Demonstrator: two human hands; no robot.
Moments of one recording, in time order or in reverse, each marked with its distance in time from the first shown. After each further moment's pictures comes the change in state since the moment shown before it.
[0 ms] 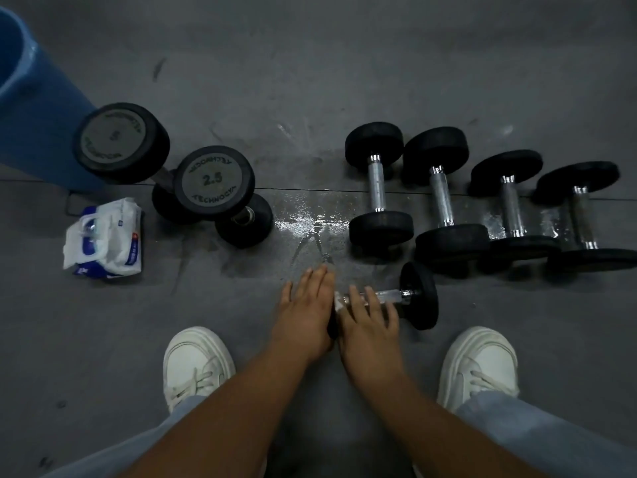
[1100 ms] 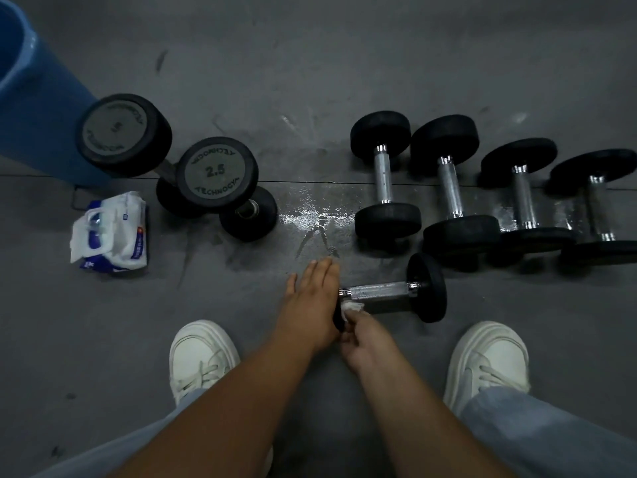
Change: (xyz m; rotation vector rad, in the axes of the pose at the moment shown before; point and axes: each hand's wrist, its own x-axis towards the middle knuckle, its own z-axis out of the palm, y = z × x) left_hand 0.002 0.003 -0.005 0.003 -0.025 -0.004; right_hand 0.030 -0.026 0.016 2.015 -0.215 1.341
